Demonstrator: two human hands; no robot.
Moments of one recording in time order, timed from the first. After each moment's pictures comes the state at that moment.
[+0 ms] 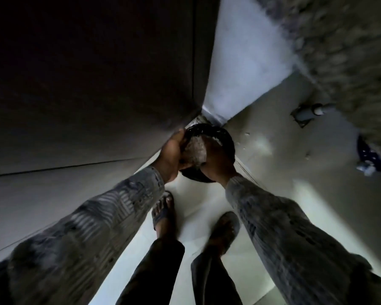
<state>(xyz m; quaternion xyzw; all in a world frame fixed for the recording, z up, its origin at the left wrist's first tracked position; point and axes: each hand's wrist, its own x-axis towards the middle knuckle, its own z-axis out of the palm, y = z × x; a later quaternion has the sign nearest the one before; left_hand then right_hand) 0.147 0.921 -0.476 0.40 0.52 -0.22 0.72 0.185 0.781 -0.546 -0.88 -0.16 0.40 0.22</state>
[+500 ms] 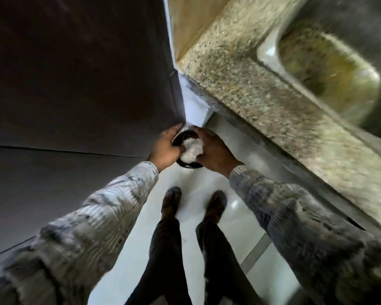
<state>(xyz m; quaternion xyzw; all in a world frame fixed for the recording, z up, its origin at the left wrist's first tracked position) 0.118 0.923 -0.224 0.83 0.22 -0.18 0.48 0.167 0.741 -0.200 -0.88 -0.19 0.31 0.30</state>
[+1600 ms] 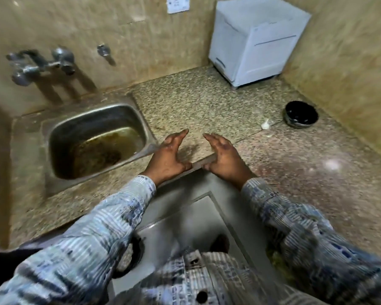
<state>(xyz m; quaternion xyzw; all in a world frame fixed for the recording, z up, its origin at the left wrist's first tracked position) 0.085 0.517 0.110 0.79 -0.51 -0.18 0.29 -0.088 0.373 0.106 -0.90 0.31 -0.08 0.29</state>
